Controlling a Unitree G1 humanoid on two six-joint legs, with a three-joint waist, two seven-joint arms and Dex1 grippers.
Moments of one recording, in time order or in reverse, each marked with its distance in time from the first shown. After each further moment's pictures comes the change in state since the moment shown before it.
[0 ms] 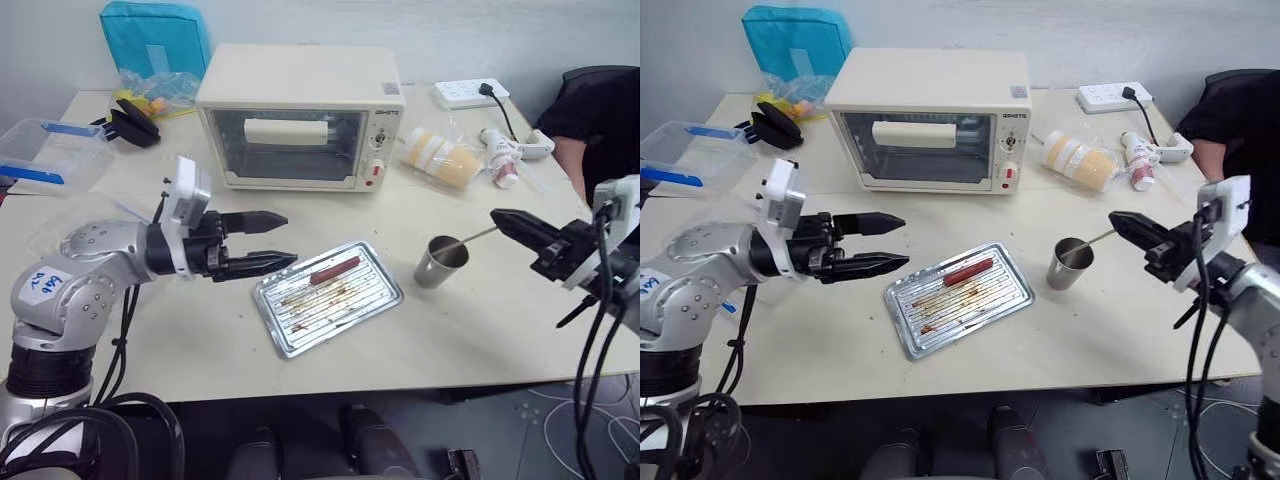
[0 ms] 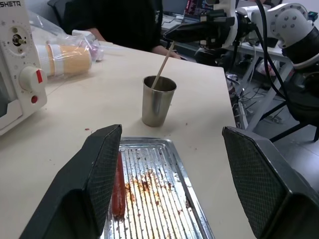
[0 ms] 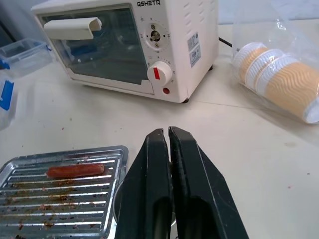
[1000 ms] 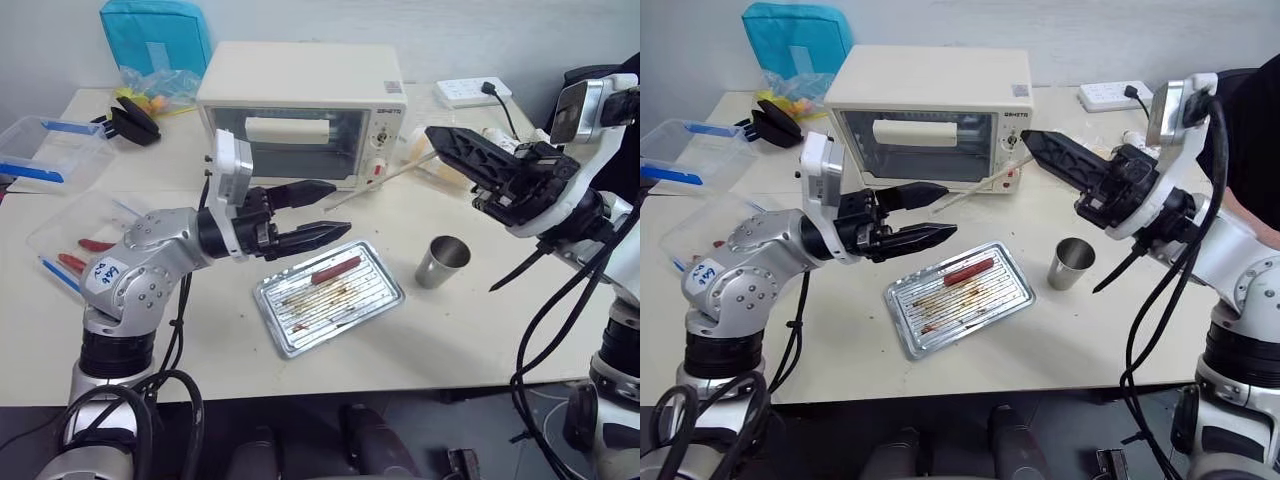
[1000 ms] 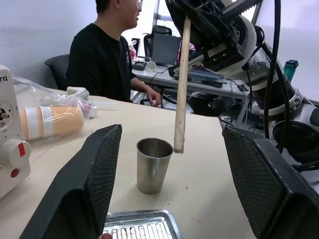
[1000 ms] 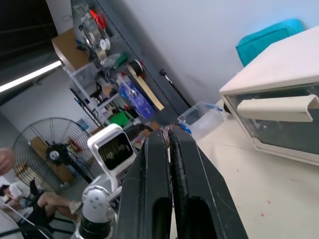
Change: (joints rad) left arm -0.109 -0.236 -0.054 -0.011 0.020 -0.038 0.146; right arm -0.375 0.168 0.186 0.044 0.861 0.096 -0.437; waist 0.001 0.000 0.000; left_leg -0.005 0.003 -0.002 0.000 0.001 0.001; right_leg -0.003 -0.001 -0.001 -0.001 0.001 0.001
